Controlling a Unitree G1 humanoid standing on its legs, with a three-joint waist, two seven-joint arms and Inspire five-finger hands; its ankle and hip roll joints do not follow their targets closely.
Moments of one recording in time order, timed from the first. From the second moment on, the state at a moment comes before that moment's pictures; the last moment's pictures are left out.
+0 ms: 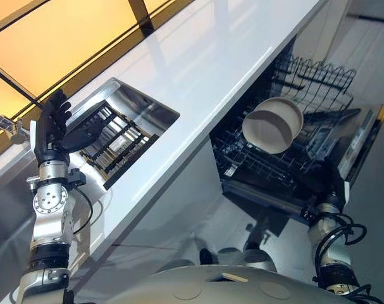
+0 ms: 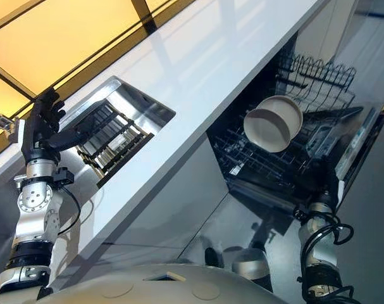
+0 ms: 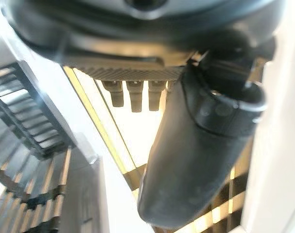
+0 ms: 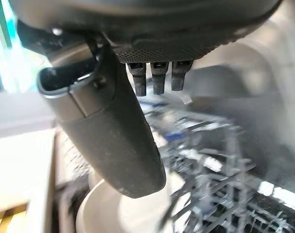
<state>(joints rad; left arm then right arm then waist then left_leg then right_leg) 0.02 0.44 0.23 0.22 -0.34 -0.30 0.11 0.12 -0.36 -0.20 0.52 0.49 -0.32 -0.26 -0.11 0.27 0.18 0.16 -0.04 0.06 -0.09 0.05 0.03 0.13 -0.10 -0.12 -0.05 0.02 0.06</state>
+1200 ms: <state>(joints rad) 0.16 0.28 0.19 0.21 -0.43 -0.31 0.05 0.25 -0.45 -0.23 0.37 0.50 -0.04 0.32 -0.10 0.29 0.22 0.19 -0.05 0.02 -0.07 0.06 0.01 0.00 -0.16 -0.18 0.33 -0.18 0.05</state>
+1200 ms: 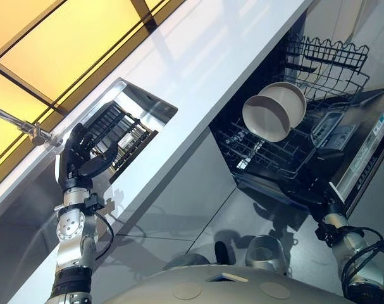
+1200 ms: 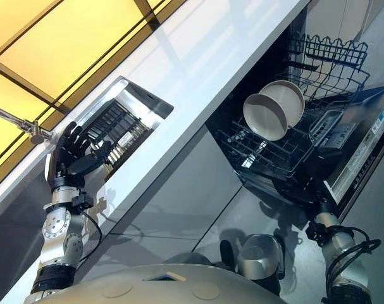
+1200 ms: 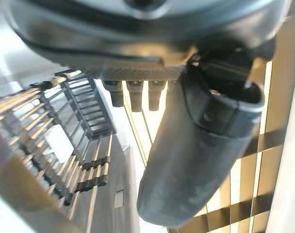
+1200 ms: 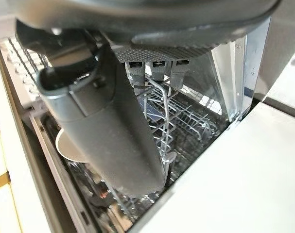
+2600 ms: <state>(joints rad) 0.12 0.27 0.04 0.26 -0.43 -0.36 0.07 -0.08 -0.38 0.00 0.39 0.84 0.19 -0.13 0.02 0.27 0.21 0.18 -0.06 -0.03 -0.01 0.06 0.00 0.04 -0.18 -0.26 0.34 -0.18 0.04</state>
